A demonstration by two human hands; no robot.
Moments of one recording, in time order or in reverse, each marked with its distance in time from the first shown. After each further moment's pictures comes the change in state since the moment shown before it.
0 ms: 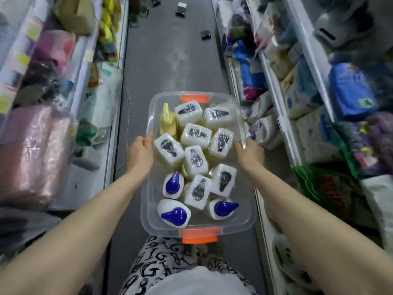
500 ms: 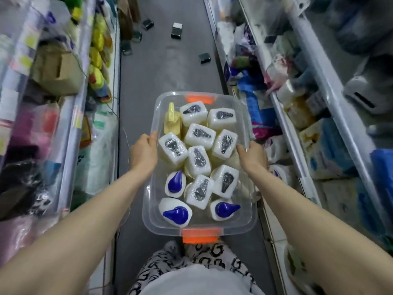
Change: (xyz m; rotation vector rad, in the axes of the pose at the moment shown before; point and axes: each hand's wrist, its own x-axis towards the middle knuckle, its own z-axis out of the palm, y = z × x) left_hand 0.334 0.160 0.016 0.045 -0.058 0.054; right_hand 0.280 -0.202 0.020 0.073 0.031 0.107
